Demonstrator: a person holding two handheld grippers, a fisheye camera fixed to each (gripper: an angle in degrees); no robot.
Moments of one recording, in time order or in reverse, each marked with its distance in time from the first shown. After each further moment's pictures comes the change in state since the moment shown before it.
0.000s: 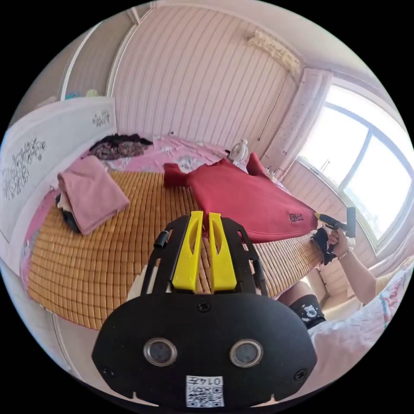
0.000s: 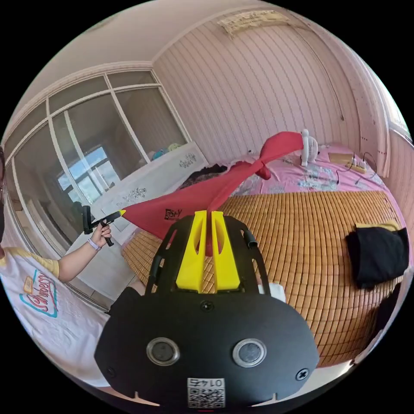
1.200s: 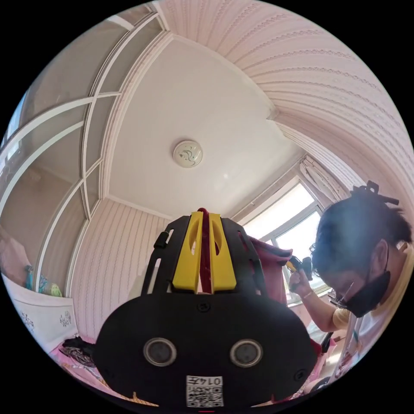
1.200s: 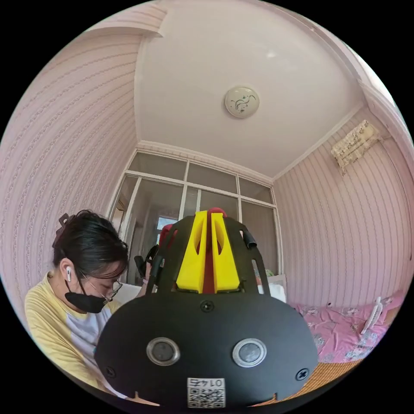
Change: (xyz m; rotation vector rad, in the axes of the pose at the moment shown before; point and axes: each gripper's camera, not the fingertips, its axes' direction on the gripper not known) left arm 0.186 0.143 -0.585 1.429 0.338 0.480; right arm -0.174 -0.075 -0.377 0.760 -0.601 -0.520
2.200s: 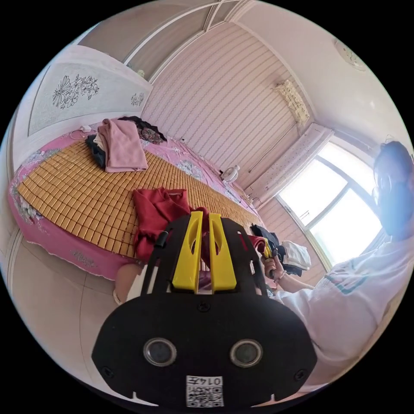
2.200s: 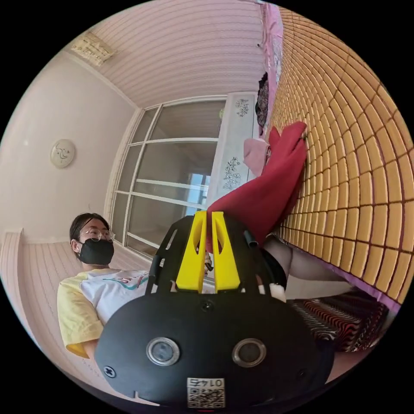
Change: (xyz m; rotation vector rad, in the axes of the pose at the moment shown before) left arm -0.137 0.368 -0.159 -1.074 -0.404 -0.756; right arm 0.194 0.633 -0.004 -0.331 -0.161 1.434
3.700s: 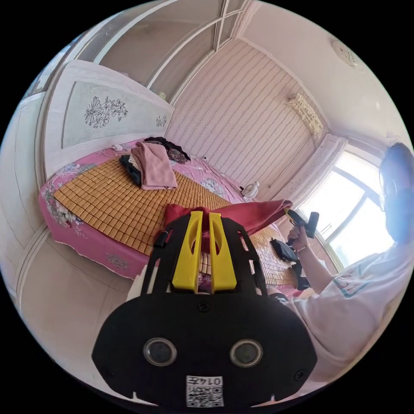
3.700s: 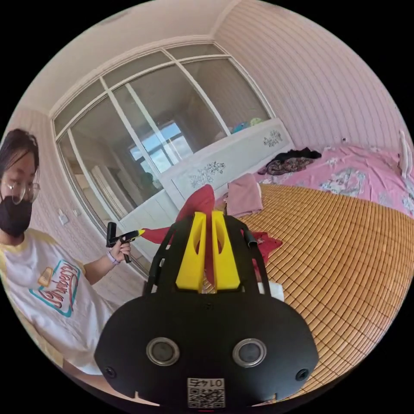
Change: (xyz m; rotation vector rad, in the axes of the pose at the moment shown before) left arm -0.071 -0.057 -0.016 0.072 -0.165 -0.037; right arm -0.195 -0.133 0.342 -0.193 0.598 -0.735
